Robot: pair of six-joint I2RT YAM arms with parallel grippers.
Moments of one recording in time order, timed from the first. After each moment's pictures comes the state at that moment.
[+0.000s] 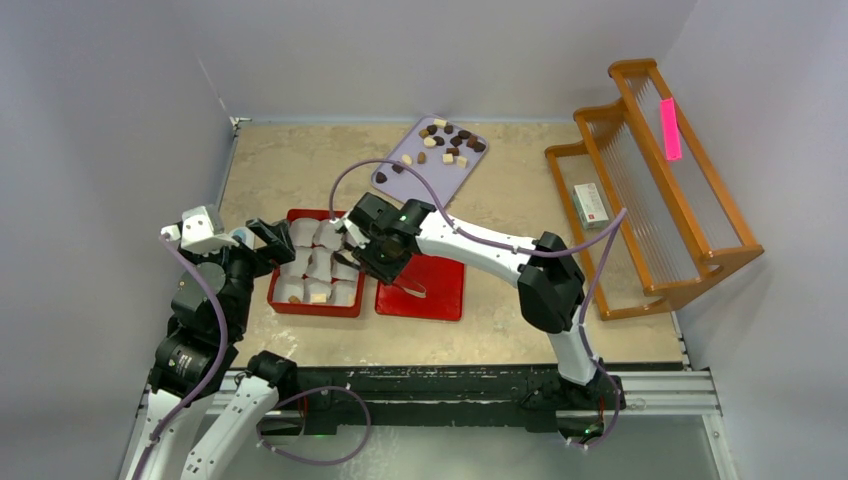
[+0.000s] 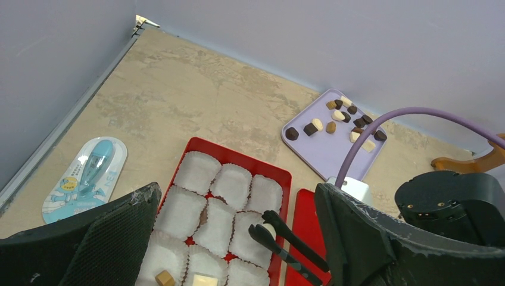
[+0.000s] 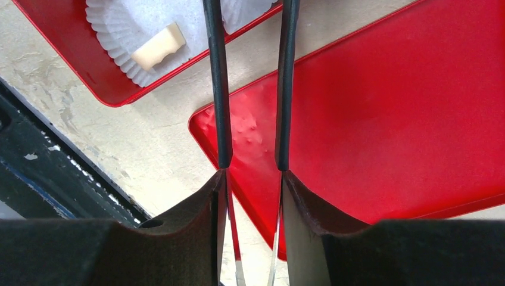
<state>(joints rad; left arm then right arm) -0.35 0.41 0.87 -0.56 -0.47 -0.39 1.02 2.05 1.81 -0.91 -0.04 0.04</state>
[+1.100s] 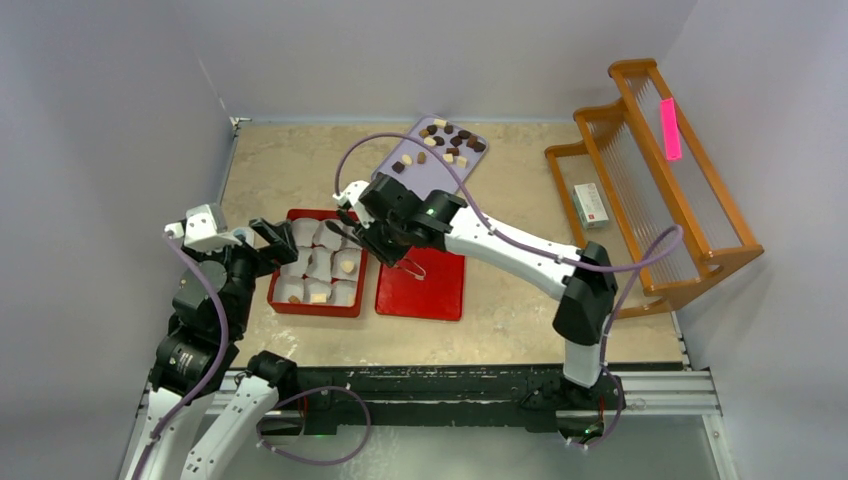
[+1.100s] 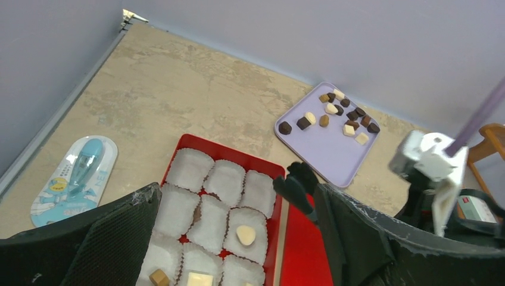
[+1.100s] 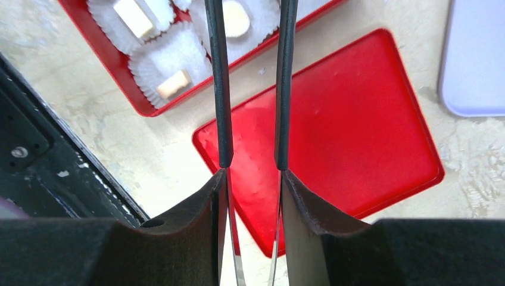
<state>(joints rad) -0.35 0.41 0.87 -0.56 -0.44 -0.39 1.03 1.90 1.80 -0.86 0.04 0.04</state>
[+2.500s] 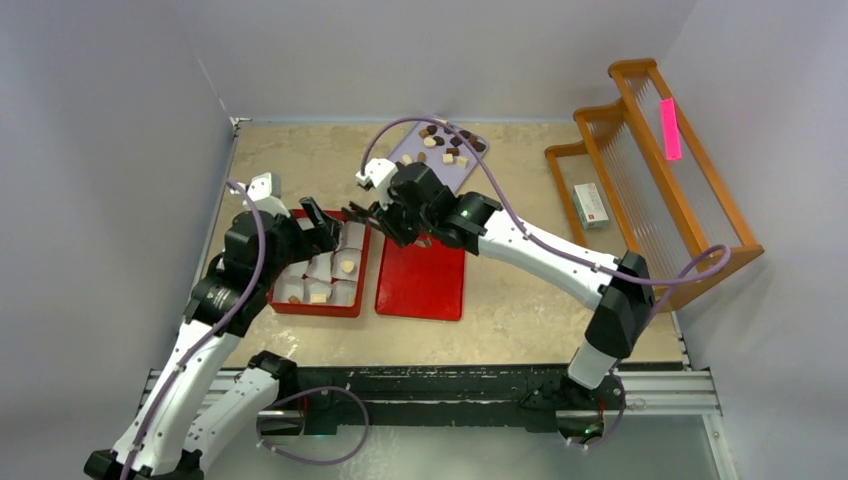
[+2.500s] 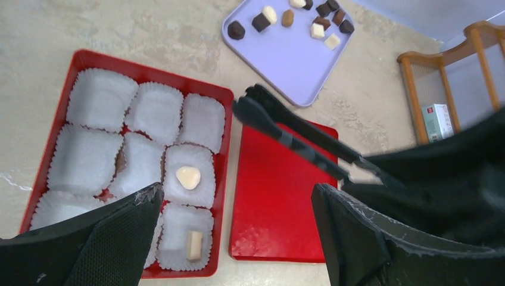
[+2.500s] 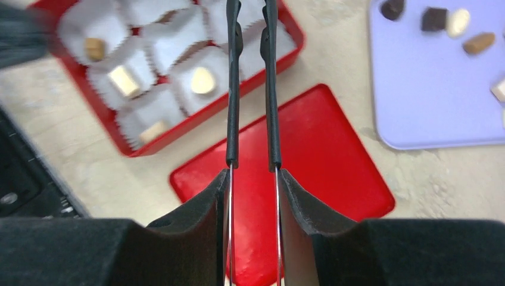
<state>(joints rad) -0.35 0.75 0.90 -0.58 -0.14 -0.57 0.98 1.67 1.58 -0.56 0.03 -0.02</state>
